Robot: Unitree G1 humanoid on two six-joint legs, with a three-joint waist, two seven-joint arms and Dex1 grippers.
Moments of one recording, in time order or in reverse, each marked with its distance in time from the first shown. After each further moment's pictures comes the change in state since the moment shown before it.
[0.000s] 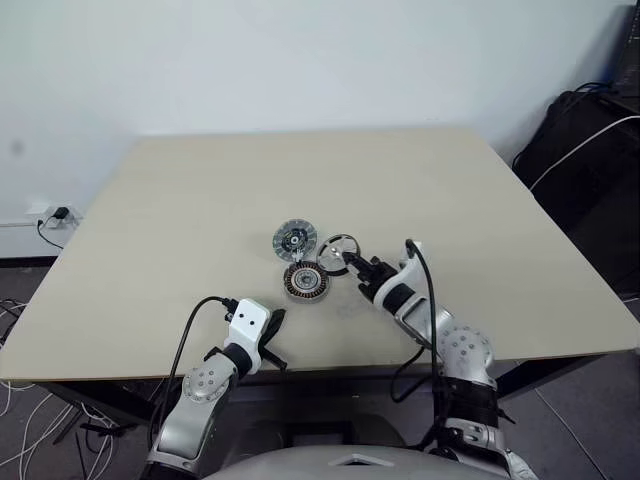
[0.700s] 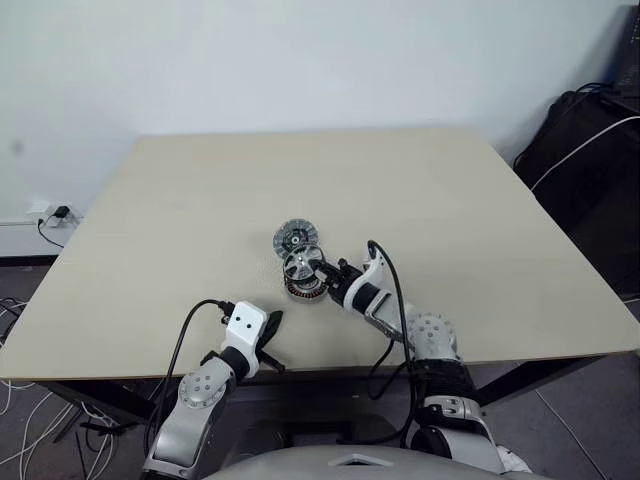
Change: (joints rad) left arm 0.032 0.004 0.008 -0.037 -0.001 0.007 0.007; right arm -0.083 0.026 0.044 0.223 0.019 0.000 0.039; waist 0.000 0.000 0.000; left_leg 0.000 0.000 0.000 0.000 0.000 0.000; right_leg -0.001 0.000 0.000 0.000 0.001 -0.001
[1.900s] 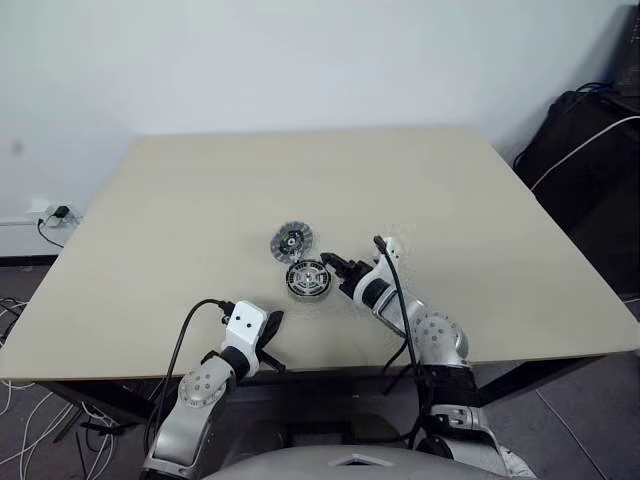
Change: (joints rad) left arm -0.010 0.000 -0.002 -0.001 -0.012 0.010 -0.008; right arm 0.057 -0.031 0.082 -0.198 -0.190 -0.076 -0.094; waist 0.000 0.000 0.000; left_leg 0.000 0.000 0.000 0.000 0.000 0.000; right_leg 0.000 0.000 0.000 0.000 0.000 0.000
